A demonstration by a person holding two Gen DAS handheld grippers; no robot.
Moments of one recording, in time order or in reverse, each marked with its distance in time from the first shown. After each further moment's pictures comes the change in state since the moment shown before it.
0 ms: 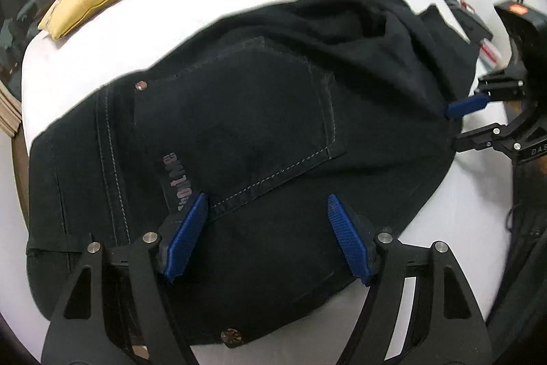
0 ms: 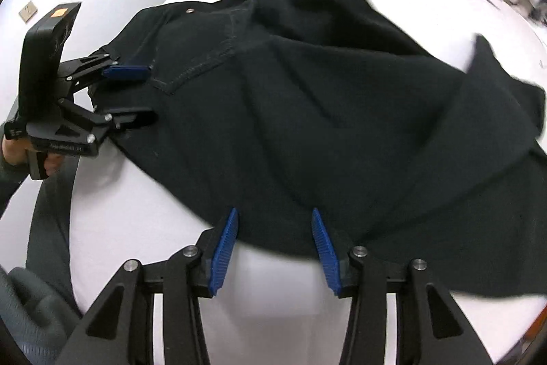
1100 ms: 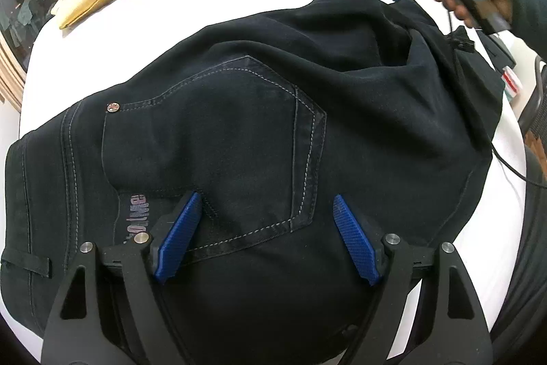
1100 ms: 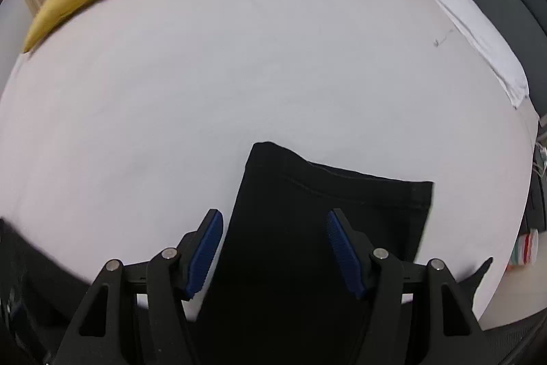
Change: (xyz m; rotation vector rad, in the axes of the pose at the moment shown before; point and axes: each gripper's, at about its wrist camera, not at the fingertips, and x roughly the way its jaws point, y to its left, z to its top) left arm 0.042 -0.024 0.027 -0.105 -0.006 0.070; right arm 0.057 -0.198 0.225 0.353 0.100 -0.471
